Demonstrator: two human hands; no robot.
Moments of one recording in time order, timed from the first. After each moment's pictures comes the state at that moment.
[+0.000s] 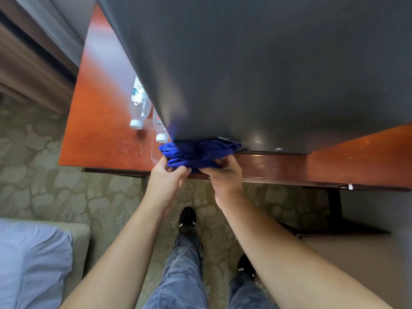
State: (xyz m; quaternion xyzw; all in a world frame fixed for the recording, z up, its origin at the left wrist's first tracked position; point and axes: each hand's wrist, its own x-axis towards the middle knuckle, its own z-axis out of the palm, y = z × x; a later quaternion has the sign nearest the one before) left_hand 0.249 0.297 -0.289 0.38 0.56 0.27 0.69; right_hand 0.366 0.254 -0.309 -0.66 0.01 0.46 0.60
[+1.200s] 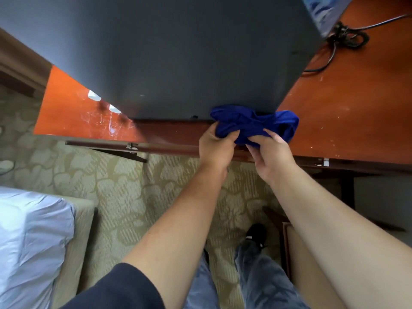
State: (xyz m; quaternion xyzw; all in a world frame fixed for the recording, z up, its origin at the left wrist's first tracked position) left_hand 0.487 0.174 -0.310 0.34 0.58 0.33 0.67; right_hand 0.591 0.127 -0.315 -0.57 0.13 0.52 0.62
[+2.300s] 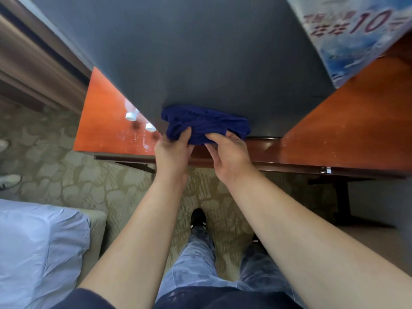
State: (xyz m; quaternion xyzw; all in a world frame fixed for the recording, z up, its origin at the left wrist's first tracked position) left_hand 0.347 0.240 -0.202 0.27 0.56 0.44 0.65; right_hand 0.444 0.203 -0.194 -0.49 0.14 0.56 0.65
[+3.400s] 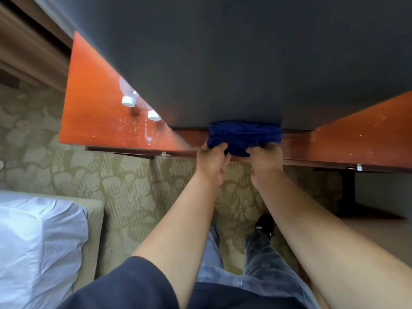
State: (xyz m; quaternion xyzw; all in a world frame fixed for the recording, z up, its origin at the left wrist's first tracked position) left_hand 0.372 0.250 -0.306 0.08 0.61 0.26 0.74; right_hand 0.463 0.203 -0.310 -0.77 0.08 0.42 0.48
